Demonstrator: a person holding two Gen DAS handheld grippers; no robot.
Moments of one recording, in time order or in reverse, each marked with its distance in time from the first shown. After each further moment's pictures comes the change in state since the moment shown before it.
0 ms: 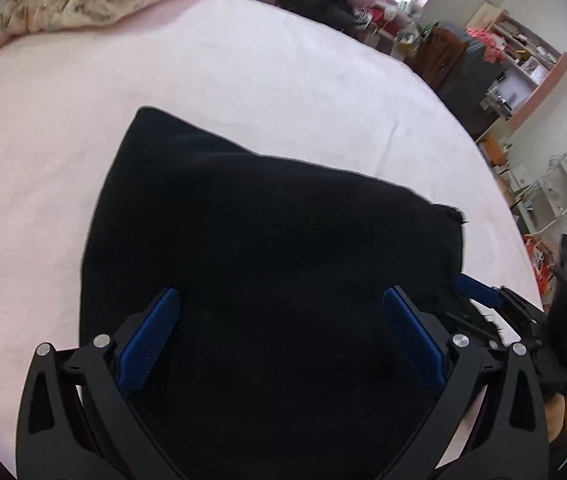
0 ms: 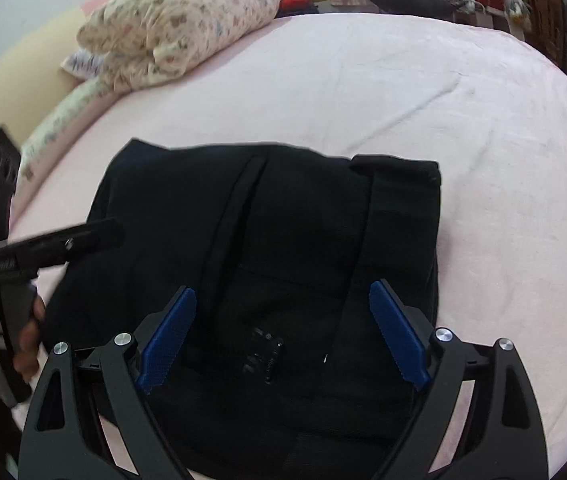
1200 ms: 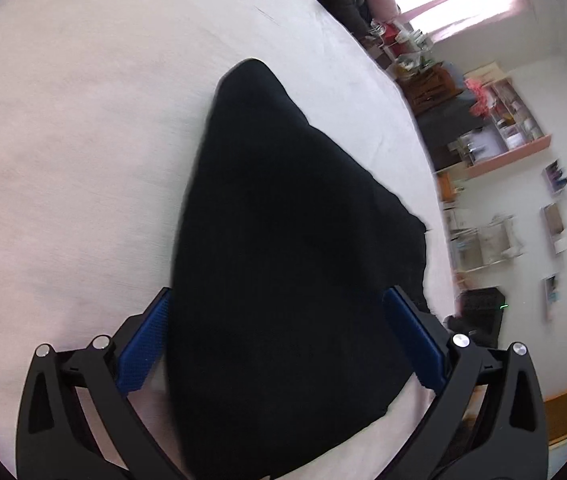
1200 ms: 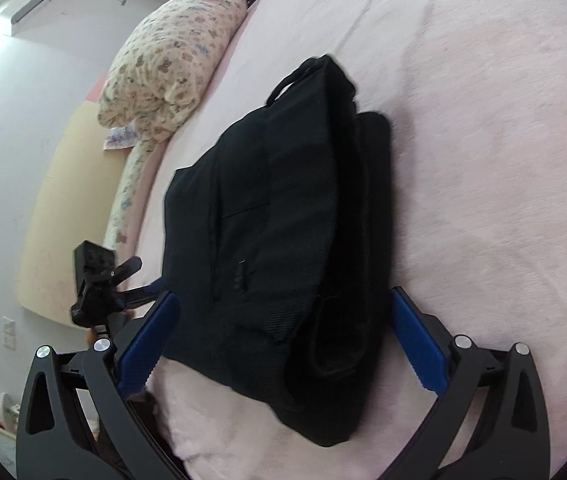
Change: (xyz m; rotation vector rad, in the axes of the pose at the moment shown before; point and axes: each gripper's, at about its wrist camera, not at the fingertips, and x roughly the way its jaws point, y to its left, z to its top) left arm -0.028 0.095 -0.025 -0.282 0.096 -0.298; right arm -0.017 -0.100 -0.029 0.452 0.119 0.477
